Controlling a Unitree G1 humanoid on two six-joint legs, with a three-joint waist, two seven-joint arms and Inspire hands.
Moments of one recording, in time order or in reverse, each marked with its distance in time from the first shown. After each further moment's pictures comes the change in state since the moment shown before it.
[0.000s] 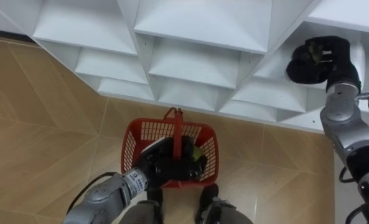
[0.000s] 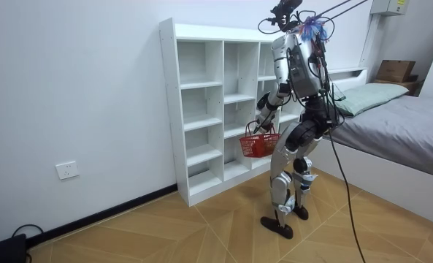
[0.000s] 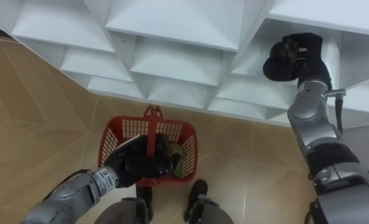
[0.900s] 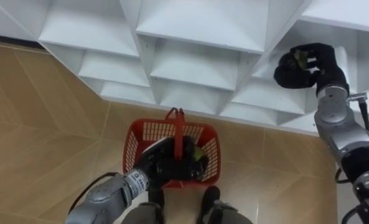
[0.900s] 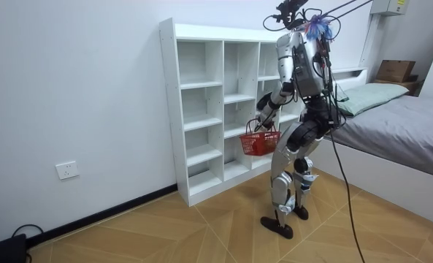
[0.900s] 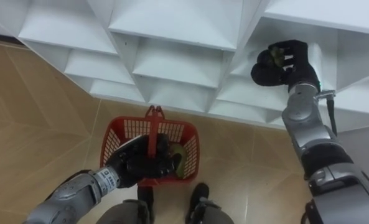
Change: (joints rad) left arm 0.000 -0.019 0.003 0.000 0.000 -0.002 0.011; right arm 0.004 0.025 0.000 -0.014 0.006 0.007 0.057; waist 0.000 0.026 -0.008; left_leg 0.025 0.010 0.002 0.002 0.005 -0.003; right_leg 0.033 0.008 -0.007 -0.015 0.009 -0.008
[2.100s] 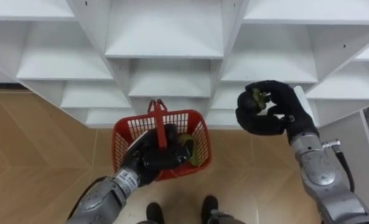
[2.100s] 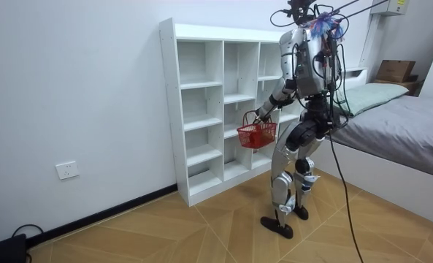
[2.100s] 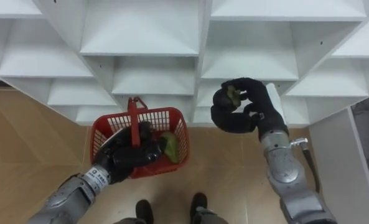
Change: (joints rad) left arm 0.100 -0.055 0.186 -0.042 0.012 -0.051 0.012; right arm 0.557 0.059 -0.056 -0.610 -0.071 -0.091 0.196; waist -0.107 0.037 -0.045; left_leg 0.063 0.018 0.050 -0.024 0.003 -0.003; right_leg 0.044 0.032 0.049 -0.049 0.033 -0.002
